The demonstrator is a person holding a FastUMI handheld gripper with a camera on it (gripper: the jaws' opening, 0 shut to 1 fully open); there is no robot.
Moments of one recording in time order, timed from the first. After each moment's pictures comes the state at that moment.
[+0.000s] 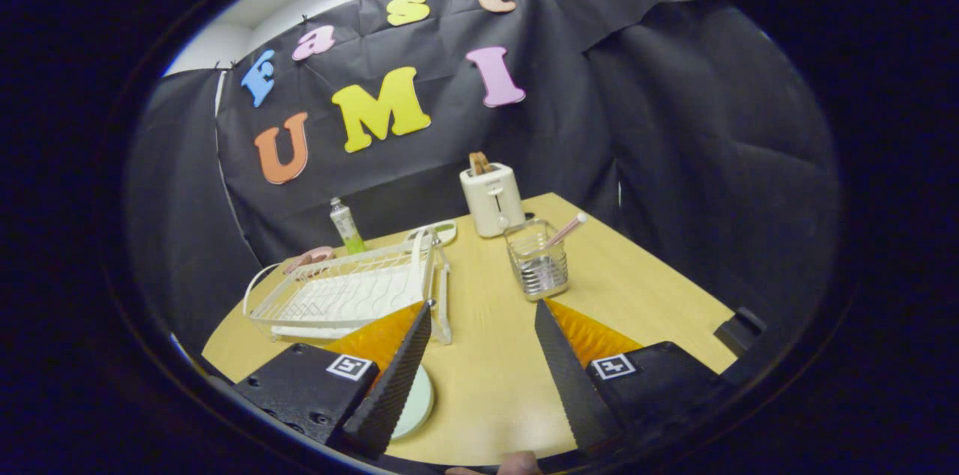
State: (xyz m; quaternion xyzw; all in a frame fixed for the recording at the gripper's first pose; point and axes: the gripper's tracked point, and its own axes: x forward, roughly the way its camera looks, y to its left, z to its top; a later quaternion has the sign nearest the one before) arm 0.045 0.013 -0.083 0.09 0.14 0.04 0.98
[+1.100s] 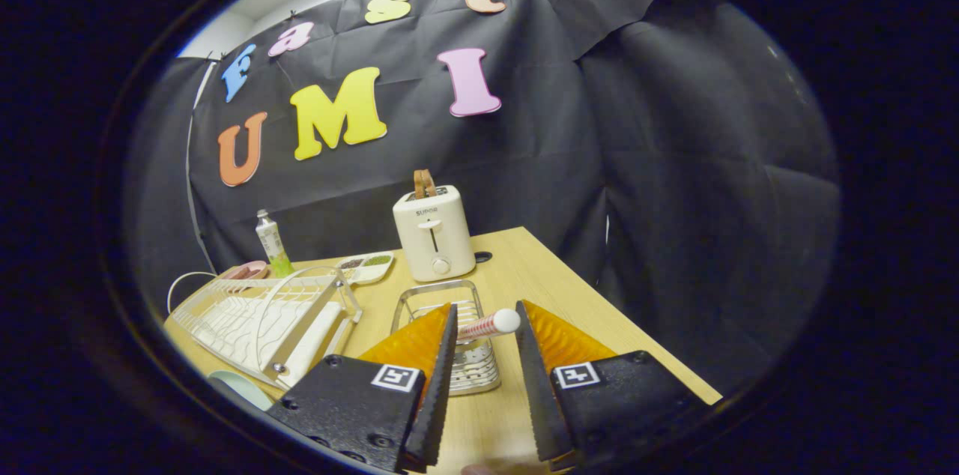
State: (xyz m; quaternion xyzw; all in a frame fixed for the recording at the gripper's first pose) arm 0.226 -0.054 -0.110 0.07 0.13 0.03 0.99
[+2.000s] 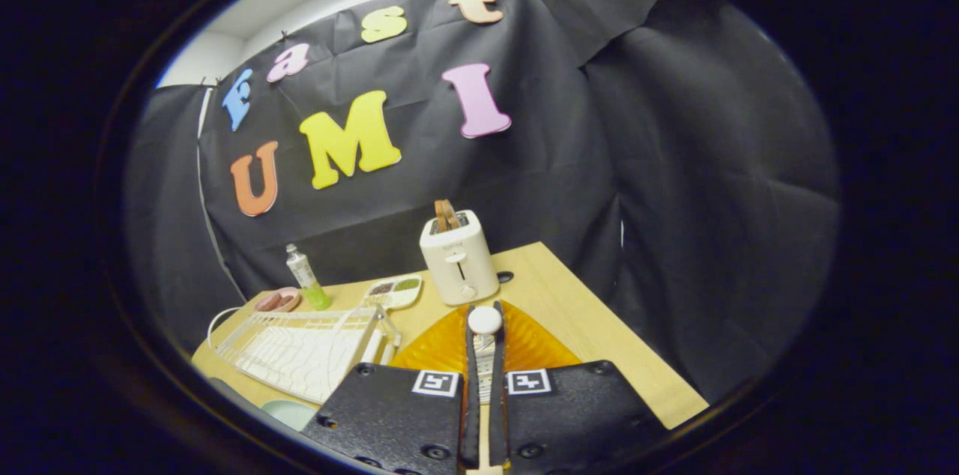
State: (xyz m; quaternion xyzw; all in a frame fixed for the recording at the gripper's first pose) arm 0.182 -0.044 -0.019 0.10 0.11 0.06 0.99
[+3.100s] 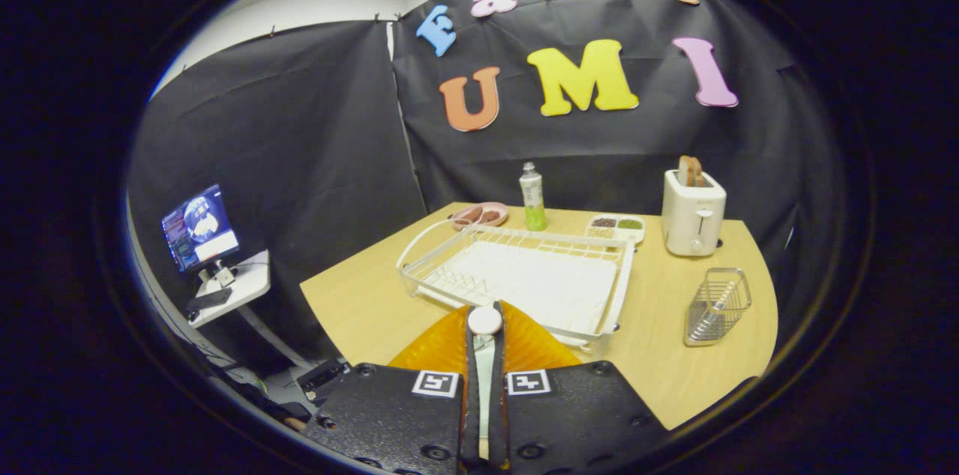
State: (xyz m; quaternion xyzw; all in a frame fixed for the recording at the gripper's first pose) arm 0.005 0.177 -0.054 -0.07 0.22 0.41 0.88
